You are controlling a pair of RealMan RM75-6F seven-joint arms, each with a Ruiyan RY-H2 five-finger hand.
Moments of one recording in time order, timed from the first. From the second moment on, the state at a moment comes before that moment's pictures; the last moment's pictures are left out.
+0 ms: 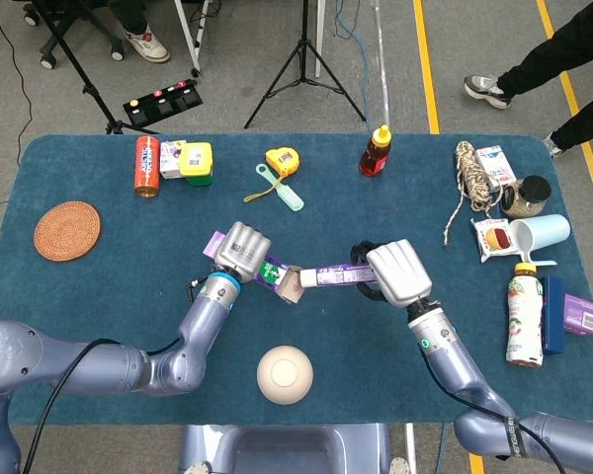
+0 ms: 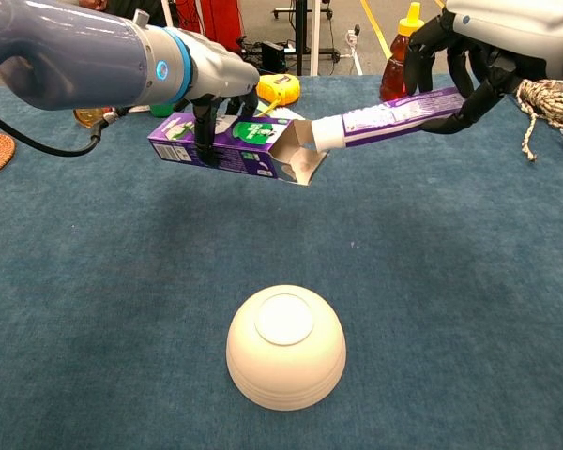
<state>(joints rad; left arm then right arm) -1.35 -1.54 -0.17 -1.62 0.16 1.04 1.19 0.66 -1.38 0.23 -1.71 -1.24 1.12 -0.42</state>
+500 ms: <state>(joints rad) -1.38 -1.56 -0.19 -1.62 0.11 1.08 1.18 0.67 -1.38 0.23 -1.75 -1.23 1.14 -0.45</state>
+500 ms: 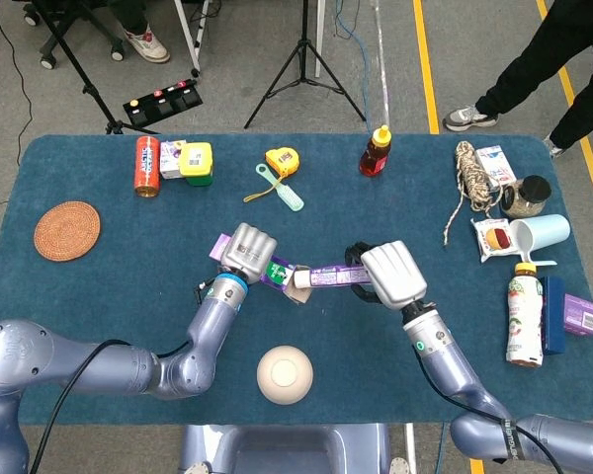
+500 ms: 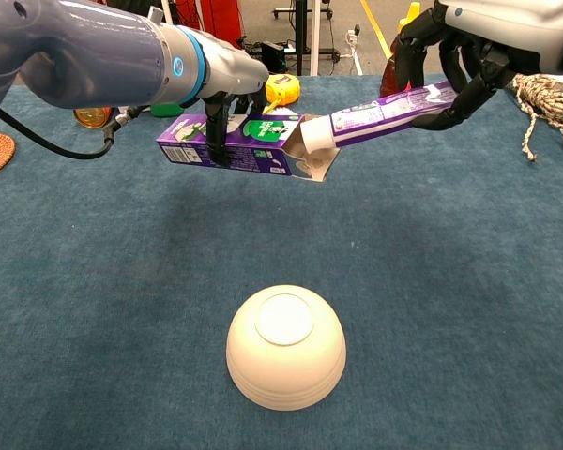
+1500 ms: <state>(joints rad) -1.39 -1.57 -0.24 -1.61 0.05 1.03 1.07 0.68 -1.45 0.24 -1.75 -1.16 1.19 -0.55</state>
